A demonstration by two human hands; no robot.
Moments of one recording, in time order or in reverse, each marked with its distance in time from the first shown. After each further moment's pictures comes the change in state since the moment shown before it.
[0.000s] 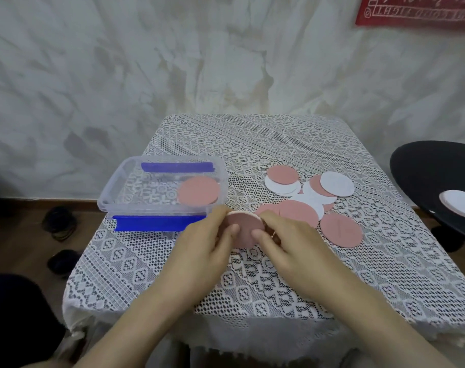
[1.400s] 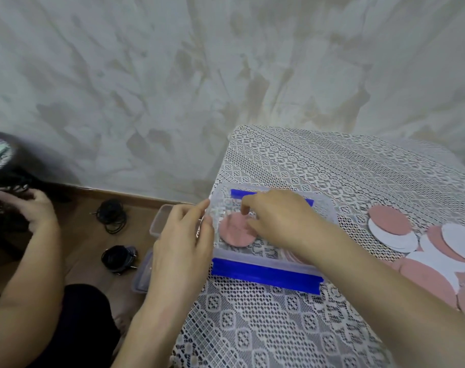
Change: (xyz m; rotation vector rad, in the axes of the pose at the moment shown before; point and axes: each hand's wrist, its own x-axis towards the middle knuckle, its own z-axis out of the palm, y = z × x) left_hand 0.026 -0.106 -0.130 0.142 0.374 -0.393; right_hand 0.217 -0.099 0.070 -0.487 -0.270 -0.103
